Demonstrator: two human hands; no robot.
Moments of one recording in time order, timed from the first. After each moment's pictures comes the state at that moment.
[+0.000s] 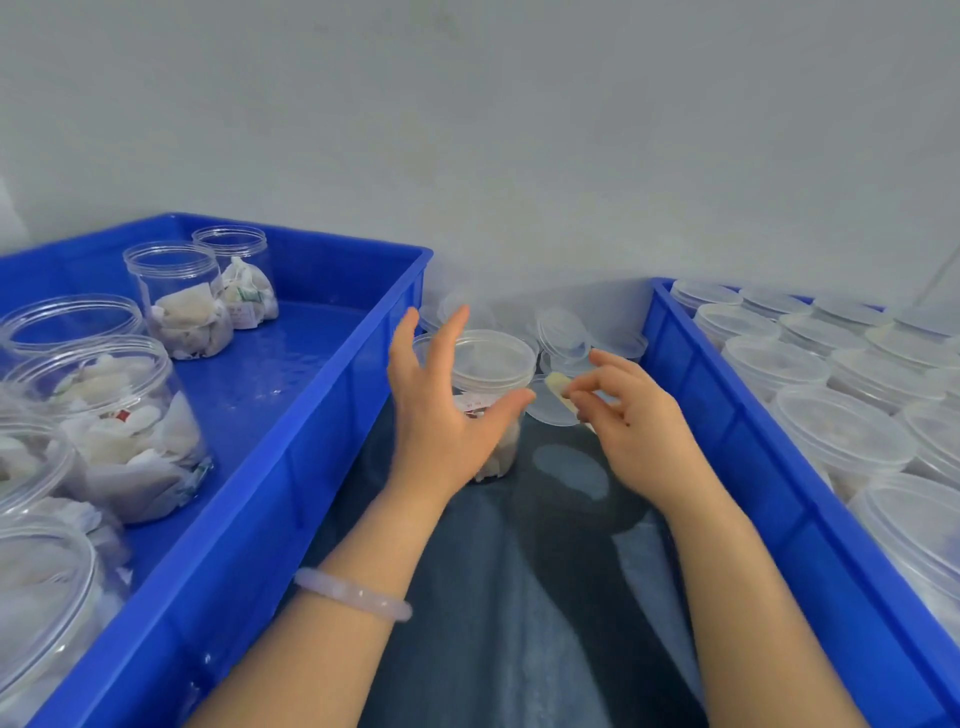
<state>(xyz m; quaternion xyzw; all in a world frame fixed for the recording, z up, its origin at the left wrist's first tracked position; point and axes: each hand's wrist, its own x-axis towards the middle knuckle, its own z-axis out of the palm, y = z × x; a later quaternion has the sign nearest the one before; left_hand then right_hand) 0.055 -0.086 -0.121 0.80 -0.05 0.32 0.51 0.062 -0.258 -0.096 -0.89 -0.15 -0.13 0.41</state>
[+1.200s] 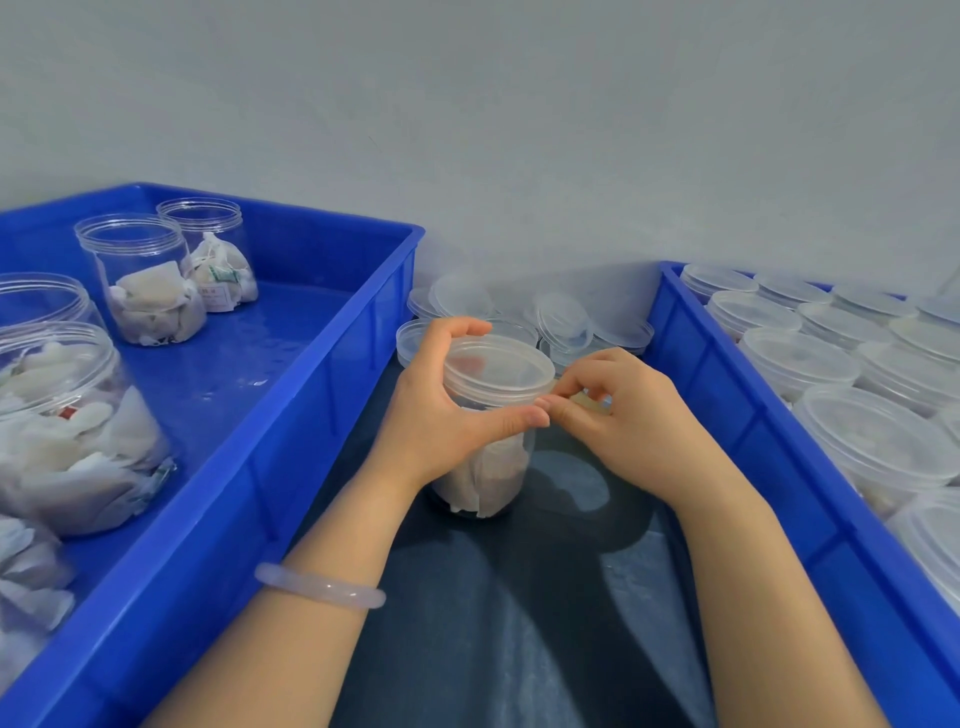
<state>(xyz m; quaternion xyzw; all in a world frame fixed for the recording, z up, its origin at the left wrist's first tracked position) 0.073 -0.074 -0.125 0.78 -0.11 0.20 0.59 0.072 -0.250 -0.080 -0.92 -0.19 -0.08 0.32</state>
